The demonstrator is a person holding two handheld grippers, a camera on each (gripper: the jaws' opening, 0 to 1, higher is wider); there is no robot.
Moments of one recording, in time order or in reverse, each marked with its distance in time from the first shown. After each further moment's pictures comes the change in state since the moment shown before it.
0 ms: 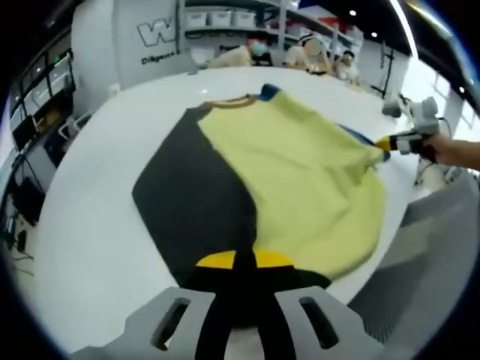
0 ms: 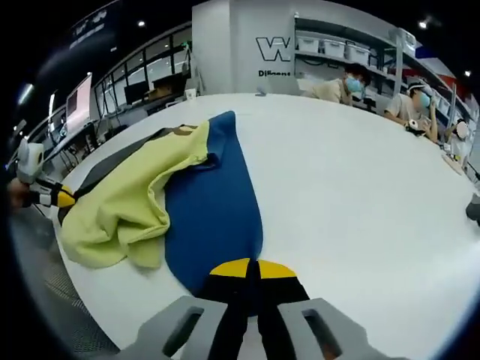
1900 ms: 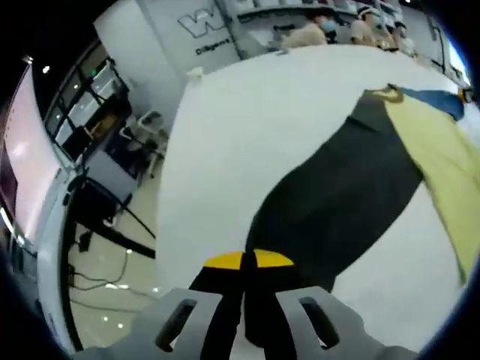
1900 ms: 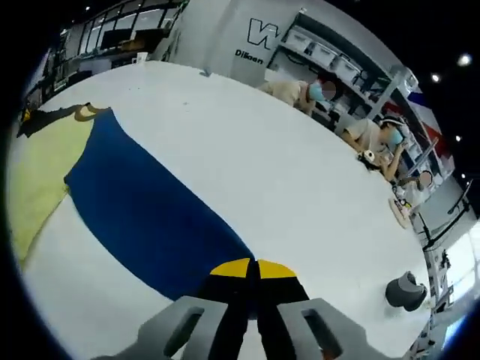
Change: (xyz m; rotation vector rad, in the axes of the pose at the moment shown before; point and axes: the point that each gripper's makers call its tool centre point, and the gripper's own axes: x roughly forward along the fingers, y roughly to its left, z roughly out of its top) left arm -0.018 0.326 0.008 -0.005 0.135 0.465; right arm 0.017 -0.251 0.088 -0.234 0.144 -0.373
